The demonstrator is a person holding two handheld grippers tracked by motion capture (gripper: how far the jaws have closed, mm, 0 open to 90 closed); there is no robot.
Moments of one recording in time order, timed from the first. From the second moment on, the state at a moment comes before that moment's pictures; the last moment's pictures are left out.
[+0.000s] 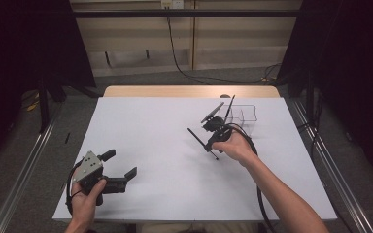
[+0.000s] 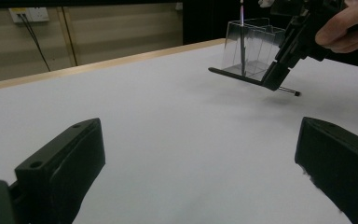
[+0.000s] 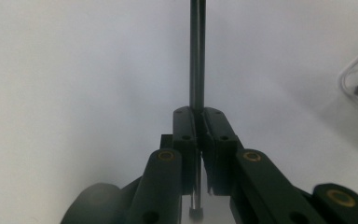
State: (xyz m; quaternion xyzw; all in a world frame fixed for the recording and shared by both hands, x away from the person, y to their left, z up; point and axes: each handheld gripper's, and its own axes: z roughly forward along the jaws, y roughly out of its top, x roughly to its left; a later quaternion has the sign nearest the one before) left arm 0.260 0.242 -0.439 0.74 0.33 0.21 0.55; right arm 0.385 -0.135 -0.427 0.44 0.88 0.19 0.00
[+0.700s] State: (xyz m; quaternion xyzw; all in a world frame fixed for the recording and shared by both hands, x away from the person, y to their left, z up) left arm 0.259 0.242 -0.439 0.74 0.33 0.21 0.55; right arm 0.356 -0.166 -0.396 0.40 0.81 0.42 0.05
